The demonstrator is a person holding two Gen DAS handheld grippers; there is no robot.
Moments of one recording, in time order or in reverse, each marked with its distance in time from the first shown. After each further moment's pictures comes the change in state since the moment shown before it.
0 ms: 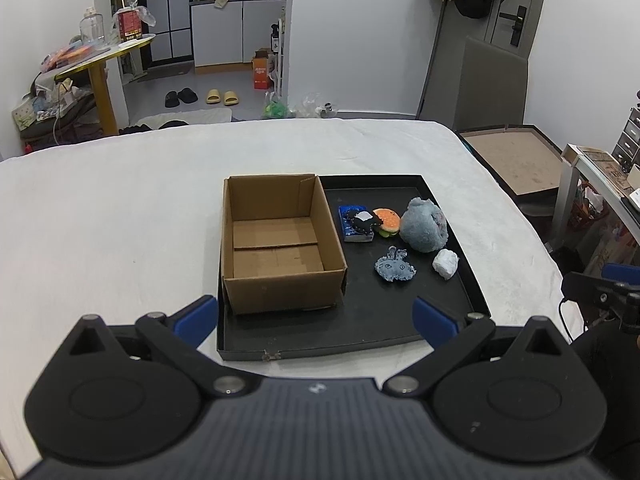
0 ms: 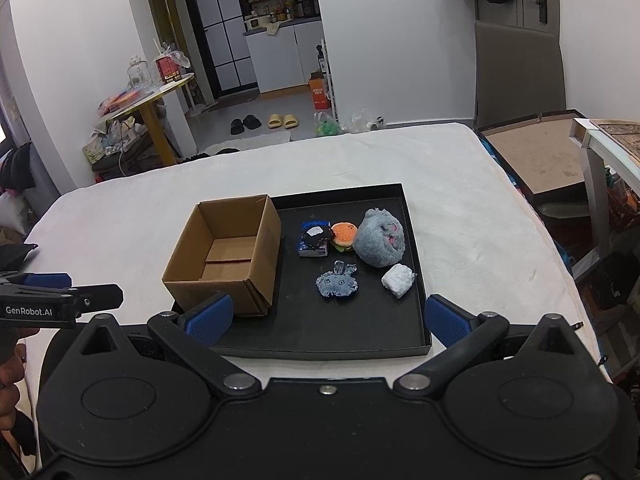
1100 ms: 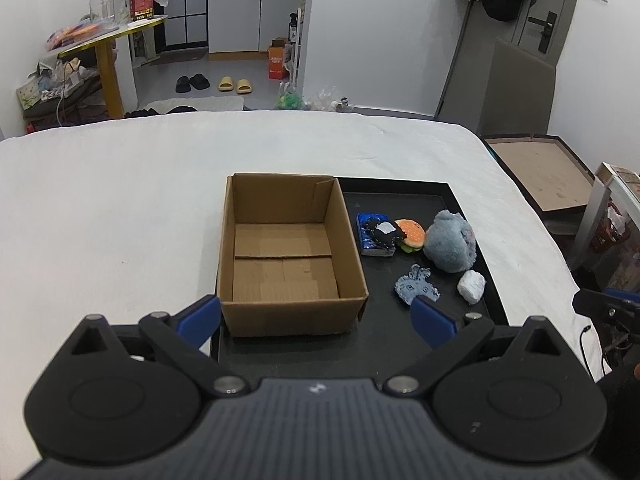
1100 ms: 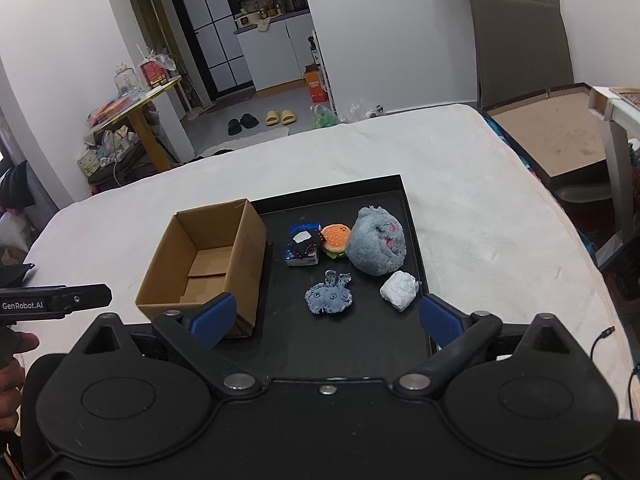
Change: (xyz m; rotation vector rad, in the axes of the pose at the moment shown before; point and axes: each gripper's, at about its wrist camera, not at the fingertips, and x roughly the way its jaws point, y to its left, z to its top) left arm 0.064 0.014 0.022 -0.062 0.020 0.021; right arm 0.069 -0.036 0.010 0.064 0.017 0.041
